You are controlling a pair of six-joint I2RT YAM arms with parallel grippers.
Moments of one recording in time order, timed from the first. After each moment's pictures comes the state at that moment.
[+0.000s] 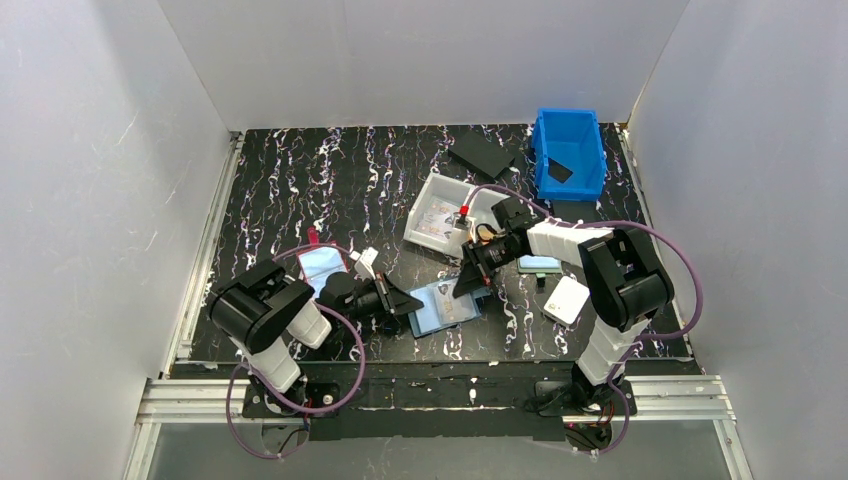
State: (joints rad) left arm -0.61 1.67 0.16 1.21 0.48 -1.09; right arm 0.46 1.77 0.96 -0.38 -1.12 -0.15
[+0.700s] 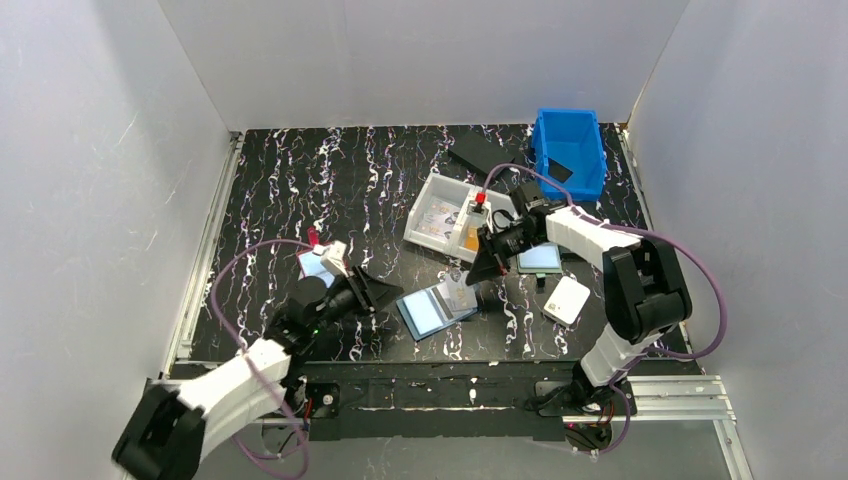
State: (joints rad) left arm -0.56 0.94 0.12 0.54 0.31 -0.95; right arm 0.38 1.68 1.06 -0.67 -1.12 -0.48
